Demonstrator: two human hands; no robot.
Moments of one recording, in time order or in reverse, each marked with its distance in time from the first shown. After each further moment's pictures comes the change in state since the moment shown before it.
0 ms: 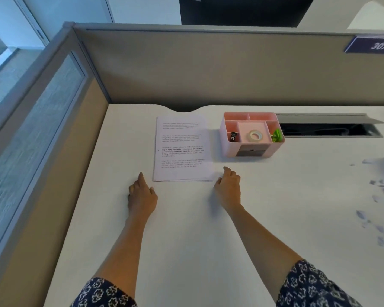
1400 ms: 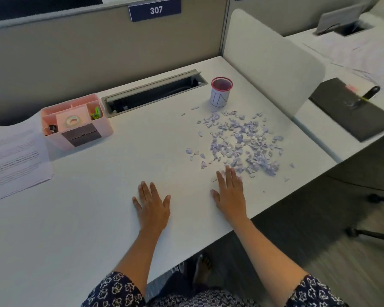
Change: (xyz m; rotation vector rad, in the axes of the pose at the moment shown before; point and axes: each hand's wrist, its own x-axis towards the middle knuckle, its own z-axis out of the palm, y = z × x) left_hand -0.313 0.276 0.285 0.386 -0.080 0.520; right_hand -0.161 0.466 -0.222 -0.388 0.244 0.045
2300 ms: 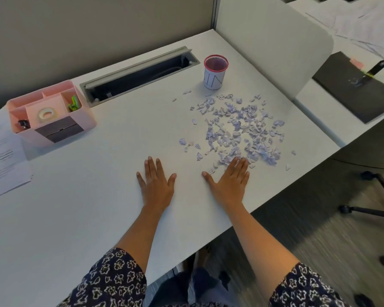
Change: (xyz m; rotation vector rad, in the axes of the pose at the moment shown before) left_hand 0.055 0.033 0.006 0.046 -0.012 0.152; right_hand 0.024 -0.010 0.008 0.191 -0.135 0.485
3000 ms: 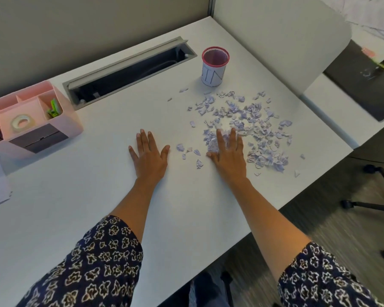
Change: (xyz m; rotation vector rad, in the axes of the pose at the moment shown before) left_hand 0.116 0.010 -0.013 -0.010 0.060 0.010; right_hand 0.100 -0.024 -0.013 -0.085 0.067 -0.285
